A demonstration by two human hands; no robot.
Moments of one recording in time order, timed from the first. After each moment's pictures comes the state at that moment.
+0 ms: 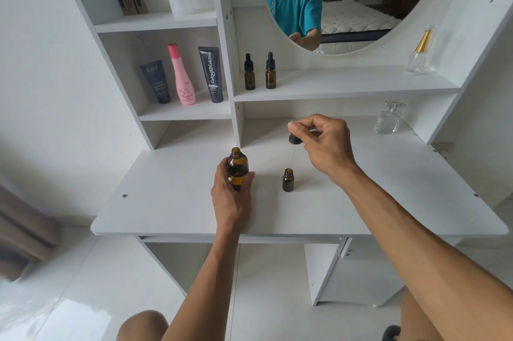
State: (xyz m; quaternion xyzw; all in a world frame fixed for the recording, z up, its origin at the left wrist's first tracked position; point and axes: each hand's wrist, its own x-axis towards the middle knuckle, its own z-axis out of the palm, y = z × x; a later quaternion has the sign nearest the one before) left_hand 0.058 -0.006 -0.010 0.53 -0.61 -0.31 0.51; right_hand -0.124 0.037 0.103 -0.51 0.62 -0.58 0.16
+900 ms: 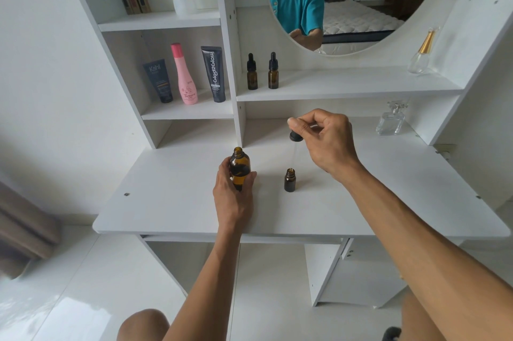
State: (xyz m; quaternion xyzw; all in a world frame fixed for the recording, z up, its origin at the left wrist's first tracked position) left_hand 0.058 -0.006 -0.011 0.52 -0.60 -0.32 0.51; right_hand -0.122 0.036 0.112 -0.54 0.62 -0.56 0.10
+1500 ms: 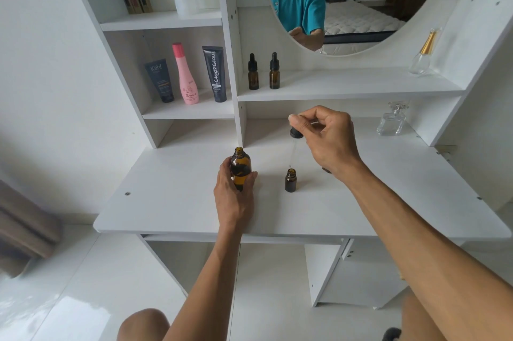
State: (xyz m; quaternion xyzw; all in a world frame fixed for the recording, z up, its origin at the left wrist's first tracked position) left_hand 0.059 -0.005 -0.009 0.52 -0.61 -0.32 0.51; right_hand -0.121 0.037 0.115 -0.54 0.60 -0.58 0.12
